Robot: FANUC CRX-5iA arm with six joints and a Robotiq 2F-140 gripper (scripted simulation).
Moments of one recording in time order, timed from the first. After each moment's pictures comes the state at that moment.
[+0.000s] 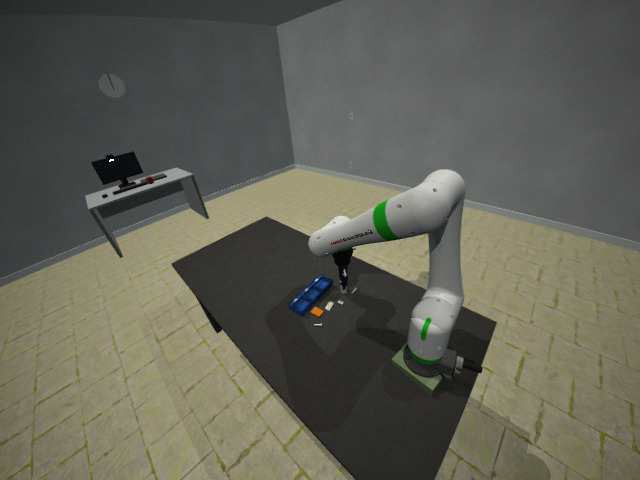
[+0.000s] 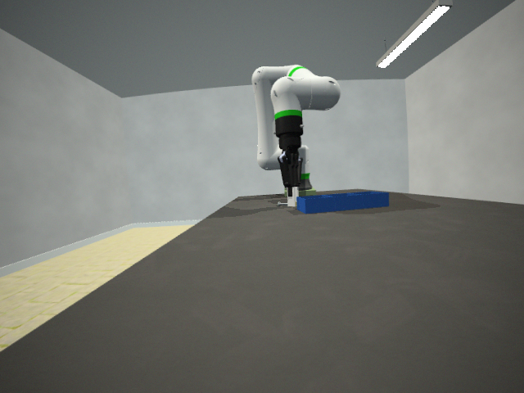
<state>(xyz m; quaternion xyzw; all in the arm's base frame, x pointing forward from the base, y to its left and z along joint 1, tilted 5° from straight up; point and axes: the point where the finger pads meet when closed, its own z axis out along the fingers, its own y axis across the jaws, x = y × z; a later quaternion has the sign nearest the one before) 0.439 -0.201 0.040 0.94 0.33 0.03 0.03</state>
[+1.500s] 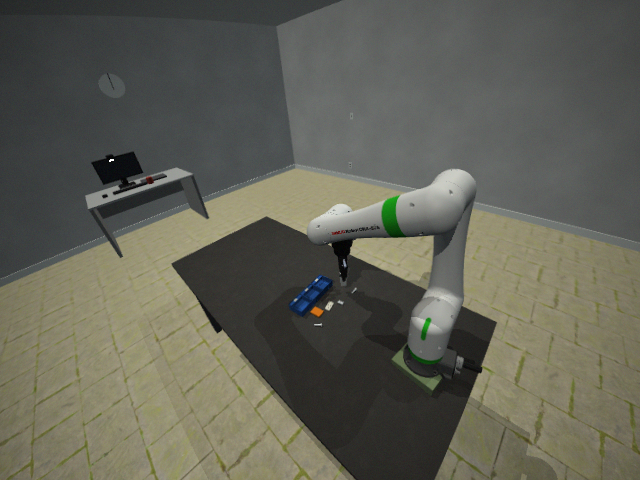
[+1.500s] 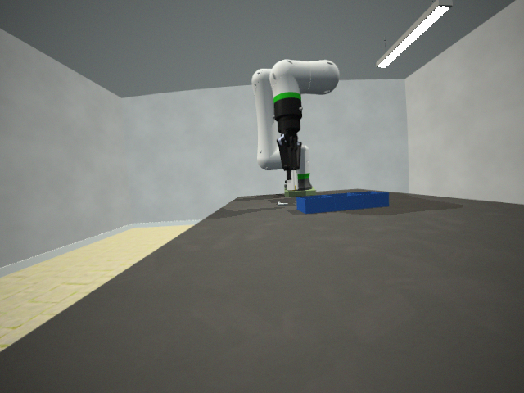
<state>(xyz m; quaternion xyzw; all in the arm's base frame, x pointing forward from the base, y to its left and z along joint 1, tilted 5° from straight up) 0.435 -0.200 0.096 0.94 0.33 0.03 0.03</state>
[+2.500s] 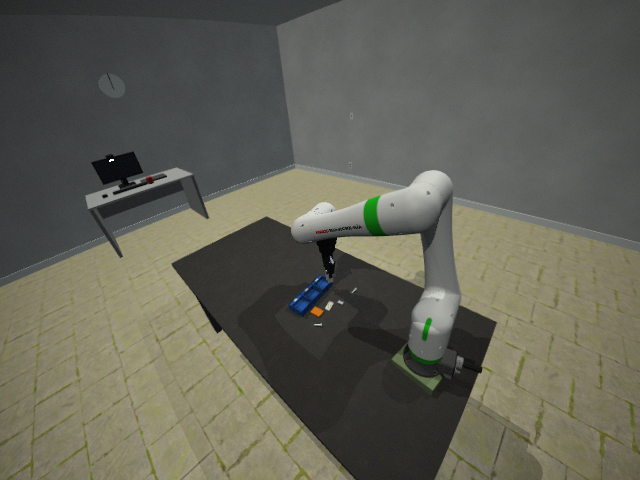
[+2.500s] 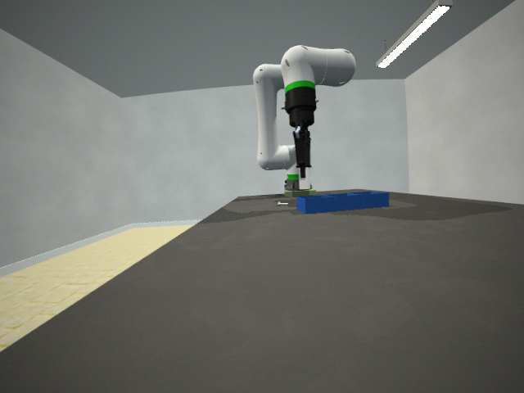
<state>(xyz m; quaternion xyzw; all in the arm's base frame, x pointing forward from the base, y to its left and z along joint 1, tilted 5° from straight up) 0.505 -0.184 0.104 0.89 0.44 0.03 0.04</state>
